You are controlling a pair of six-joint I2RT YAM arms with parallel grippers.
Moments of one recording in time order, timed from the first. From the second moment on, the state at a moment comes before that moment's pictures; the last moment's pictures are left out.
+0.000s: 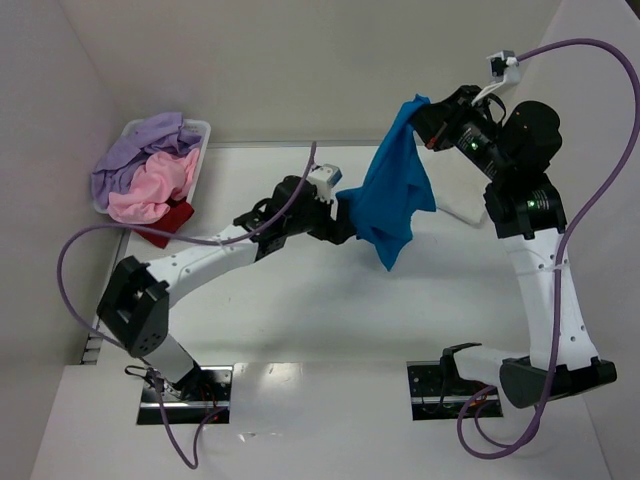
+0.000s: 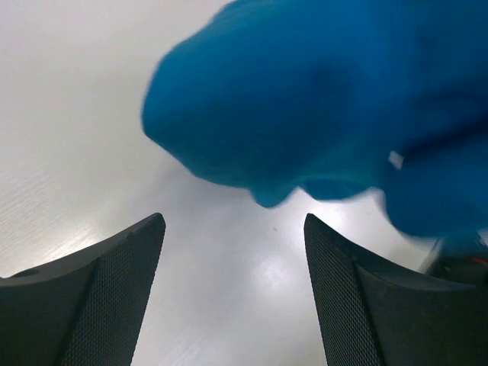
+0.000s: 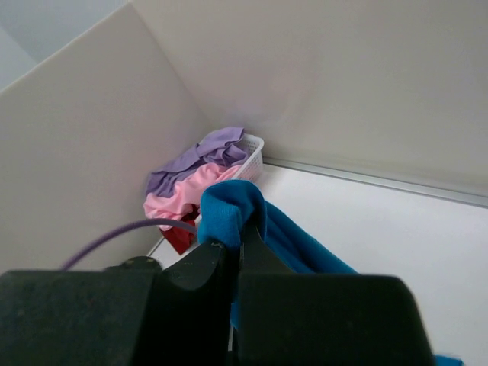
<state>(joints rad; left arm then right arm) -0.71 1.63 1.23 -0.07 0.15 -0.35 0.18 1.22 1.65 -0.30 -0.42 0.47</state>
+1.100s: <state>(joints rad) -0.91 1.74 1.33 -0.09 -0.16 -0.62 0.18 1.21 1.59 -0.31 -0.38 0.47</state>
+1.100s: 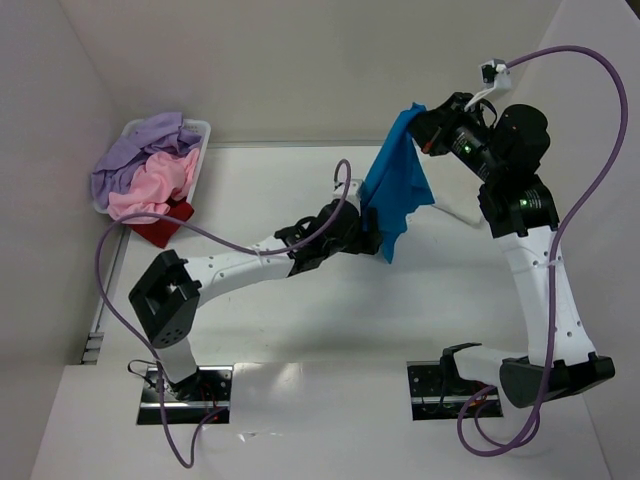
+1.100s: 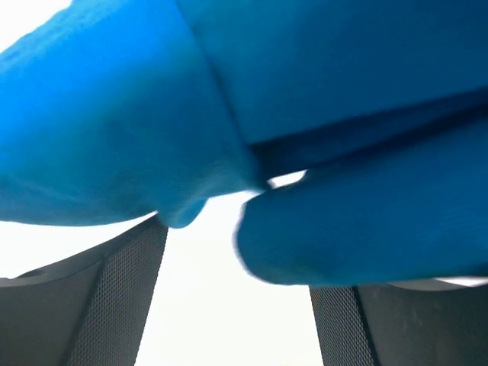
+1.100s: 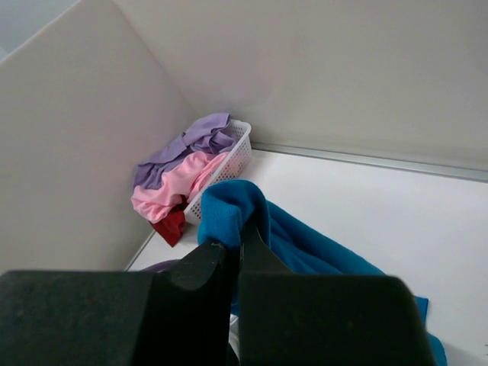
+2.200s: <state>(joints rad) -0.40 1.21 1.50 -0.31 -0.35 -0.33 0.17 1.20 1.60 -0.35 -0.09 0.42</state>
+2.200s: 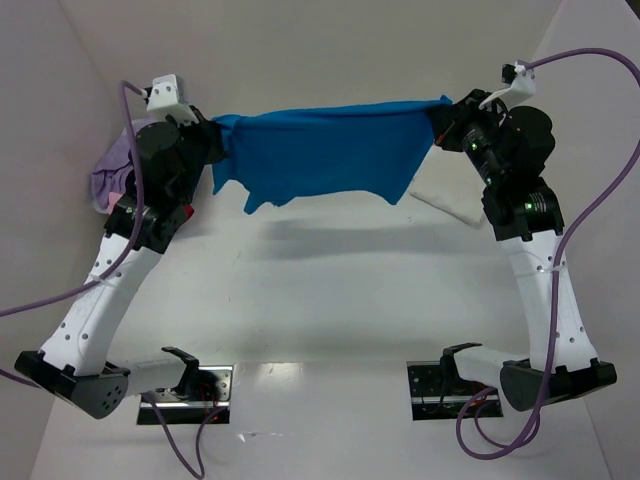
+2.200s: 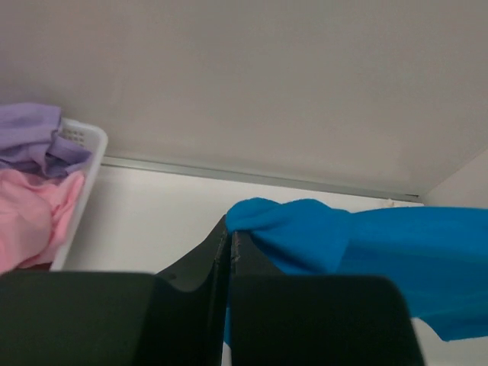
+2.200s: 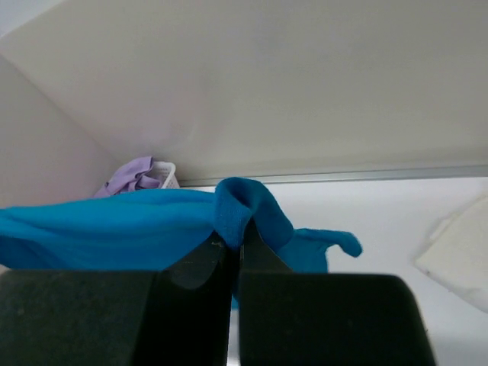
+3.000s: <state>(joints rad) -0.35 1.28 1.67 -0.40 -0.24 -0.19 0.17 1.22 1.59 -0.37 -0.01 0.38</state>
